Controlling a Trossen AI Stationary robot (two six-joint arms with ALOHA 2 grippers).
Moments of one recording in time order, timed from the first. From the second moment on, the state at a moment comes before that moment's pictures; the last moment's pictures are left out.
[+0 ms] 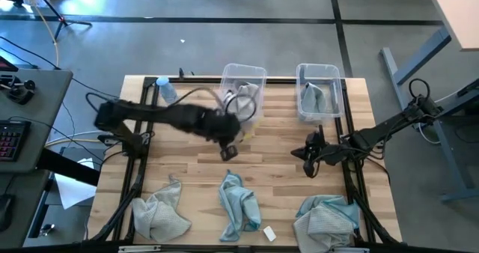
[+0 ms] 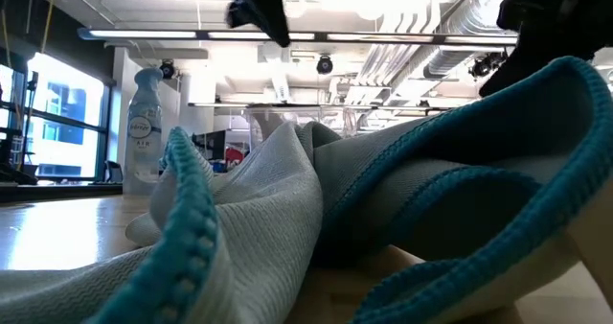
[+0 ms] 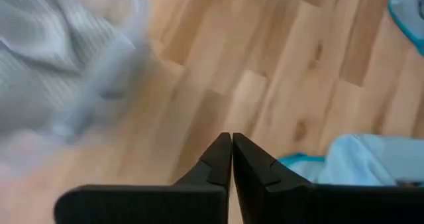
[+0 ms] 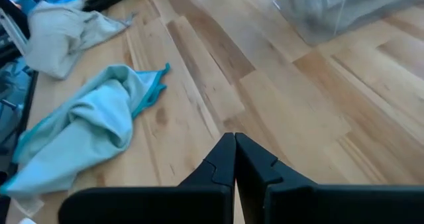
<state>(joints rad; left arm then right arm) -0.08 1.68 1.59 -0.97 -0.21 -0.41 0.44 0.84 0.45 -0.27 0.50 0.74</state>
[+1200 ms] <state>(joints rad) -0.56 1.05 0.76 -0.58 -0.30 -0.62 0.61 1.55 1.29 -1.30 0.16 1.48</state>
